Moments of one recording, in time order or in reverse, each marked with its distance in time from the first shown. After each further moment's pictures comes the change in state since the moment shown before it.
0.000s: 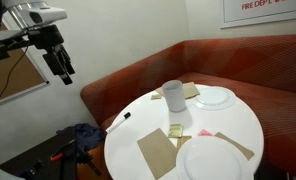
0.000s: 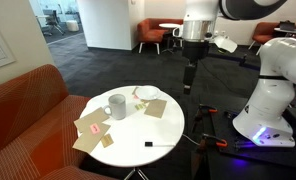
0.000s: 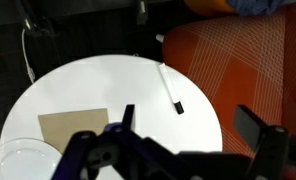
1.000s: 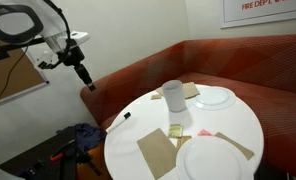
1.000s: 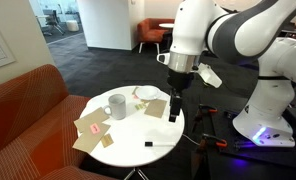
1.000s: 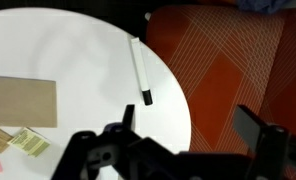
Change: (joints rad) arm 0.150 0.304 0.019 -0.001 0.052 0.403 -0.125
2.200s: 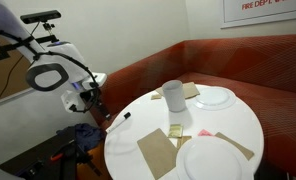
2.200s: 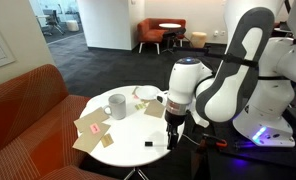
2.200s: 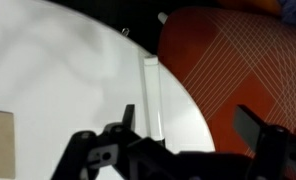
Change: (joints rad) arm 0.032 0.529 0.058 0.001 0.217 0.533 -0.269
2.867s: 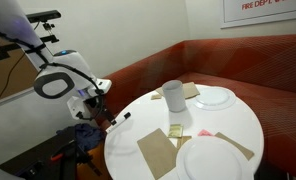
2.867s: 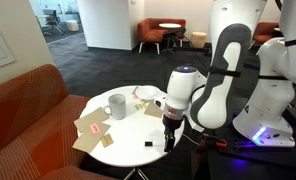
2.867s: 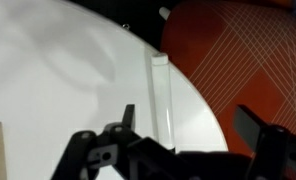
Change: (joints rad) arm -0.141 0.133 0.112 0.038 -0.009 0.115 -0.023
